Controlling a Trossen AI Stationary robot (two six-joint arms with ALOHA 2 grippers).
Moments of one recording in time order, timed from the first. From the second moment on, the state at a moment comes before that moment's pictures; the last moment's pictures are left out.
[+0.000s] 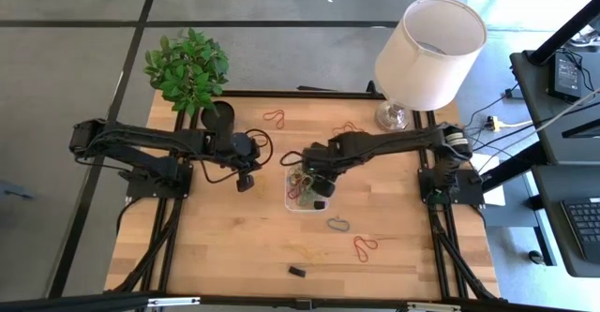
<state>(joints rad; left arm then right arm) 0.07 1.14 0.73 -0.48 -0.05 -0.24 0.06 1.88 1.66 -1.18 0.23 0.49</state>
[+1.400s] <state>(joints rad) 0.01 1.59 0.81 -0.56 0.01 -0.15 0.49 1.14 0.77 -0.69 0.24 1.35</state>
